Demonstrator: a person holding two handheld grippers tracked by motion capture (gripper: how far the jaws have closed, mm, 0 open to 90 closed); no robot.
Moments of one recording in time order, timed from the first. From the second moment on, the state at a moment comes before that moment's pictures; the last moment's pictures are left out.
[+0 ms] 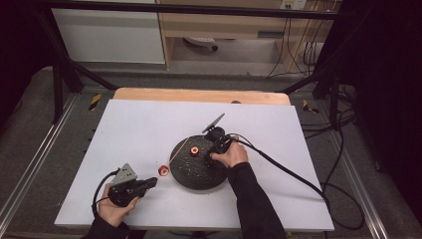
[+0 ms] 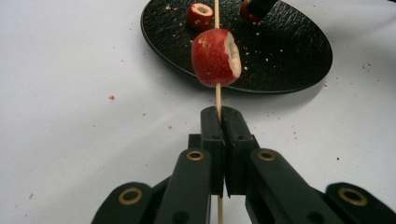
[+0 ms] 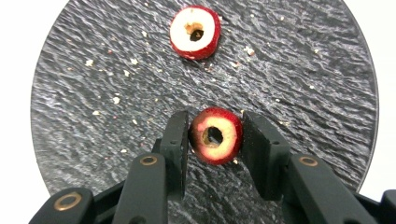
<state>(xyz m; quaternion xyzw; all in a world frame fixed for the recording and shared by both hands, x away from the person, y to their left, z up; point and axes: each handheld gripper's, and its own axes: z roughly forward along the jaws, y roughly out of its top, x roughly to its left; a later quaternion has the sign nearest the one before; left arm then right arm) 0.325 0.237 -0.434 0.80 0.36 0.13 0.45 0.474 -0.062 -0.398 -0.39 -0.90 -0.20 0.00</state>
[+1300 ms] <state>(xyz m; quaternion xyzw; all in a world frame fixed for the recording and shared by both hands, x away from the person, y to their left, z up) 0.322 0.235 -0.432 0.80 0.36 0.14 0.46 0.426 -0.088 -0.386 -0.41 -0.81 -0.43 -0.01</state>
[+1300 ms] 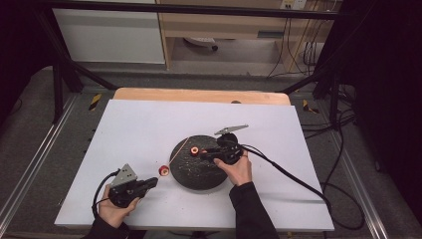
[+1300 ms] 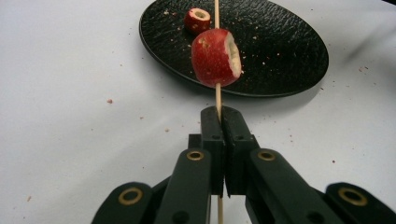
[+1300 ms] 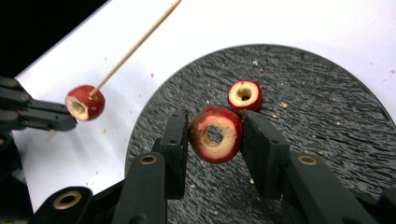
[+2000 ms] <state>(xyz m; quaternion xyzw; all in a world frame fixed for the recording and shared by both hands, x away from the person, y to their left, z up) 0.320 0.230 -0.432 0.80 0.36 0.14 0.46 0.402 -0.095 -0.408 -0.43 -0.70 -0.56 -0.01</state>
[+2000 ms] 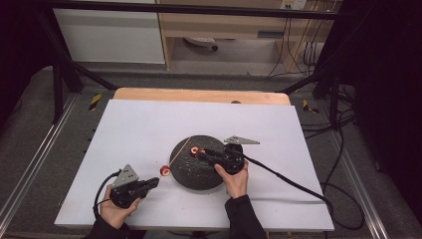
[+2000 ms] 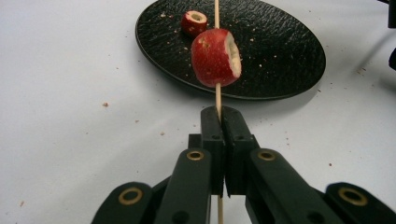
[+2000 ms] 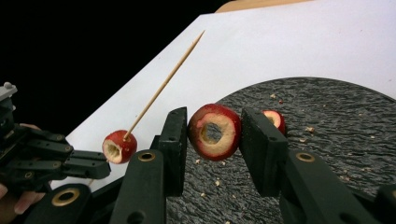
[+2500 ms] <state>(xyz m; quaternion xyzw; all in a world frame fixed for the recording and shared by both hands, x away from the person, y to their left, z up) 0.318 0.226 -0.432 0.80 0.36 0.14 0.46 0.400 -0.098 -0.405 -0.45 -0.64 -0.62 -0.04</state>
